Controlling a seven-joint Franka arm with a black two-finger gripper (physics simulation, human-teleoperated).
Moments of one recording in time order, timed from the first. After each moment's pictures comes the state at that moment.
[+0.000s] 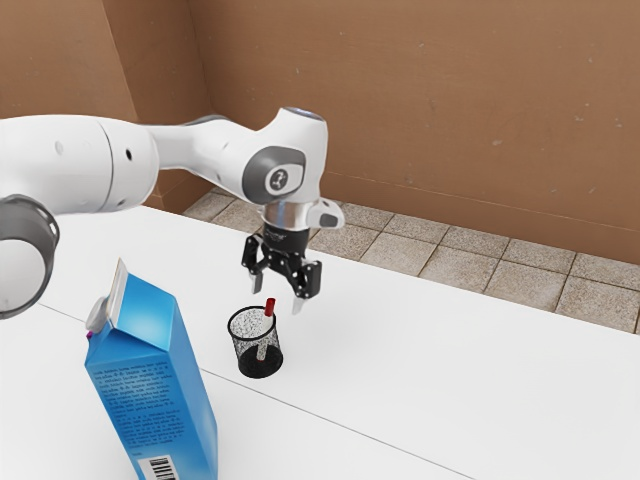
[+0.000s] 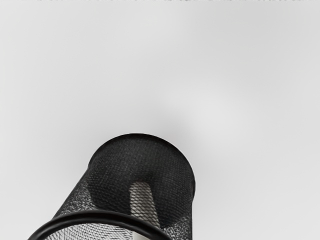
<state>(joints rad) -0.06 0.49 -0.14 -1.55 0.13 1.71 -0.15</state>
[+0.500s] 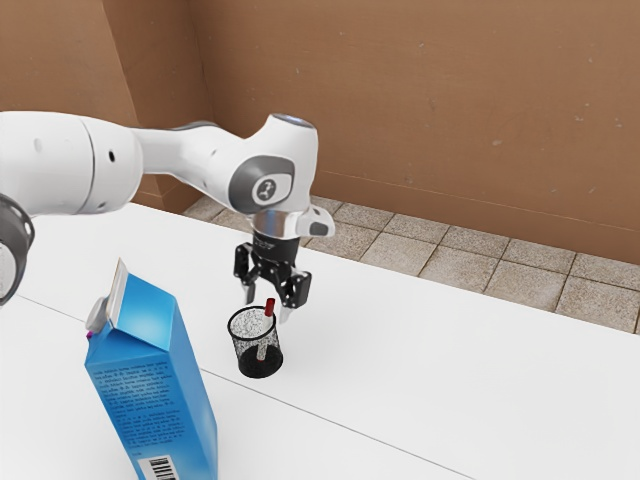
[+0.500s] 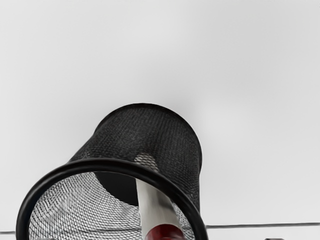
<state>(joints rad) -0.07 0.41 -0.14 -1.69 0.14 1.78 -0.15</state>
